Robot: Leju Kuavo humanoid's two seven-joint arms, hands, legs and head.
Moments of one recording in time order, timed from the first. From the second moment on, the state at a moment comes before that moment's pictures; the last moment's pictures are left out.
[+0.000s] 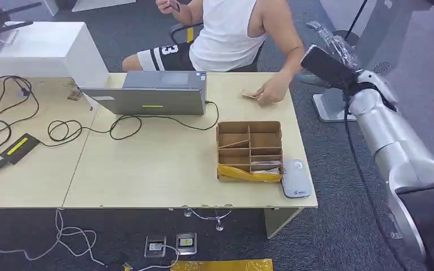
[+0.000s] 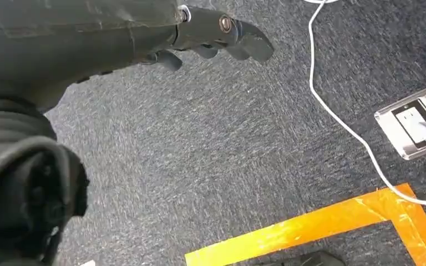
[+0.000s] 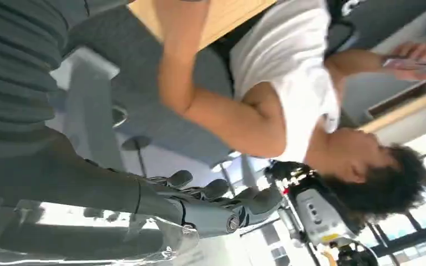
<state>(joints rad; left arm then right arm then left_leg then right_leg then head) -0.18 0.07 0.06 -0.19 -0.54 0.28 -0.10 -1.20 -0.19 0.44 -0.49 0.56 -0.10 -0.44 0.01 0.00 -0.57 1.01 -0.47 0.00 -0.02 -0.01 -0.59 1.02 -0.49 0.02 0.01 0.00</state>
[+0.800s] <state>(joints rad) -0.17 0.09 0.06 -0.19 -0.49 0.30 -0.10 -0.67 -0.27 0.40 -1.24 0.40 0.13 -0.15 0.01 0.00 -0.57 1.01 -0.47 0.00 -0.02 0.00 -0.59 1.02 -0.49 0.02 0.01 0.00</state>
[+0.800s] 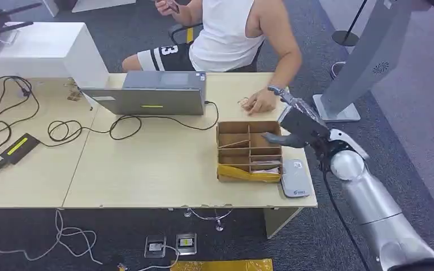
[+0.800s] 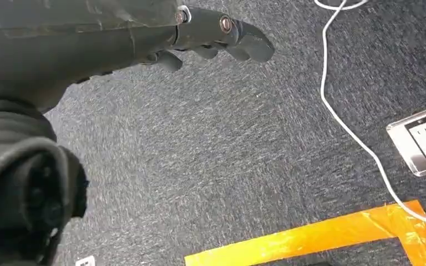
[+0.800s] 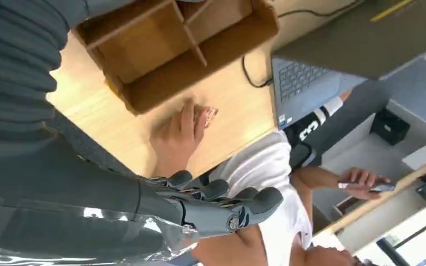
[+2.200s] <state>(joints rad) -0.16 0.09 0.06 -0.19 -0.49 0.30 -0.09 -0.47 -0.29 0.45 -1.30 0.90 0.06 -0.10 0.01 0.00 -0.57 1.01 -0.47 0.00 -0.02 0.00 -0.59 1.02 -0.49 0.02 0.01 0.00</state>
